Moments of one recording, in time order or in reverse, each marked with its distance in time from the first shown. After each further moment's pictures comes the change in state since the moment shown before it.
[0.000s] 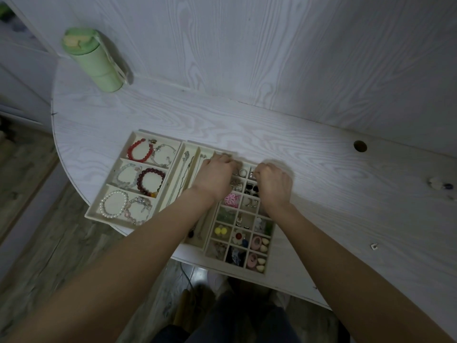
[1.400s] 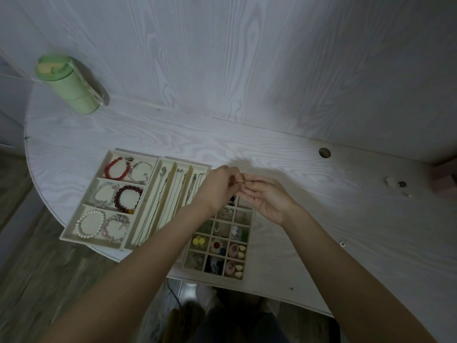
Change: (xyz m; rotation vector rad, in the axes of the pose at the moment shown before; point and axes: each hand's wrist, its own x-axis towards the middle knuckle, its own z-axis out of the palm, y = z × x) left_hand 0.003 0.055 -0.008 -0.525 0.130 0.036; right_hand -0.022 0.035 -0.072 1.878 -0.519 0.518
